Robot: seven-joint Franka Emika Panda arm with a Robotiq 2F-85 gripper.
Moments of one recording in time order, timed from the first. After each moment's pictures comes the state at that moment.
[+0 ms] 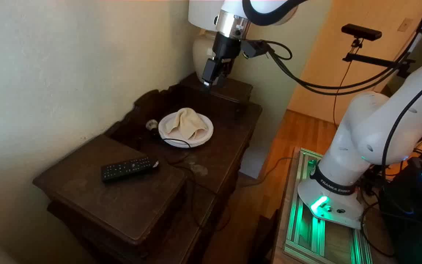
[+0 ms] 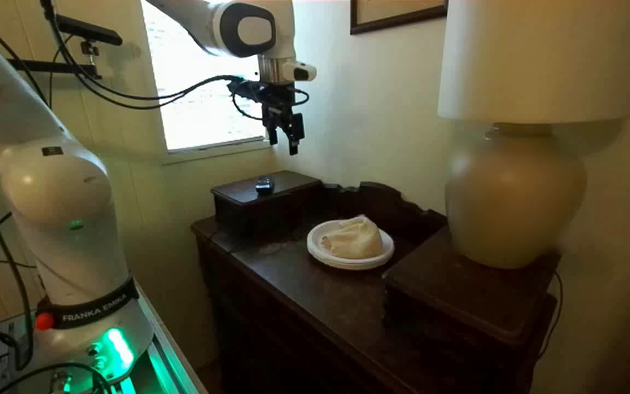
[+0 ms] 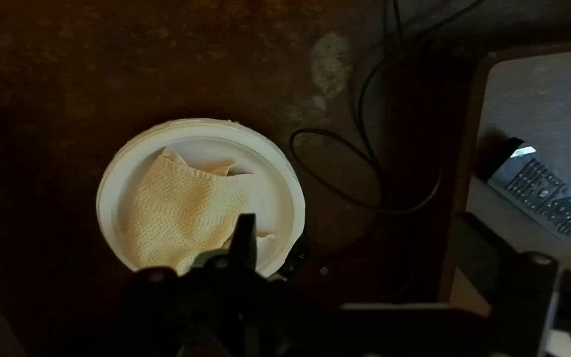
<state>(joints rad) 0.02 -0.44 -0.02 -2.46 0.13 2.18 0.03</state>
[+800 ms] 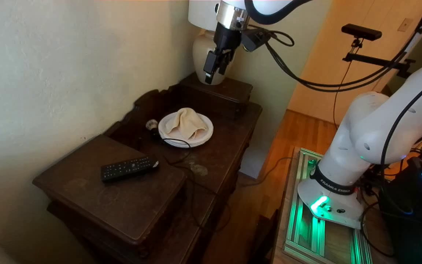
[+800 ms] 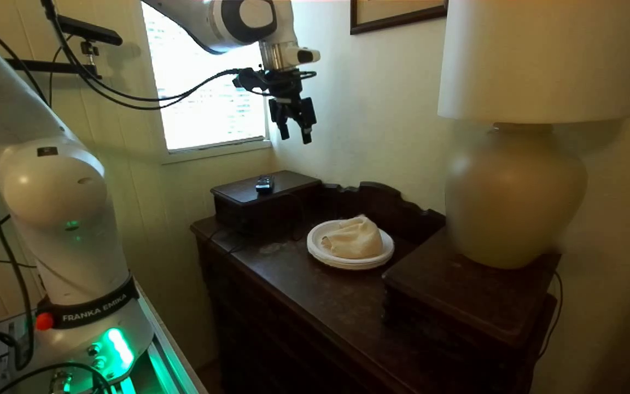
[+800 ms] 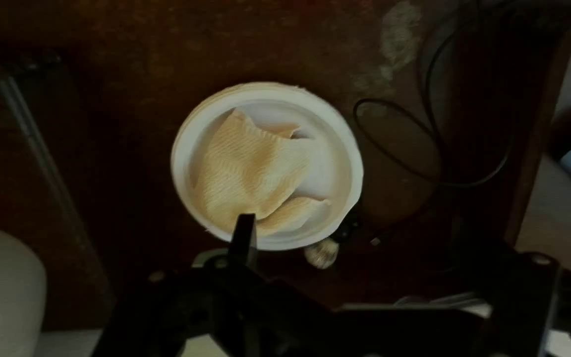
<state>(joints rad) -0.03 -0.45 0.02 -2.41 -0.05 2.18 0.09</state>
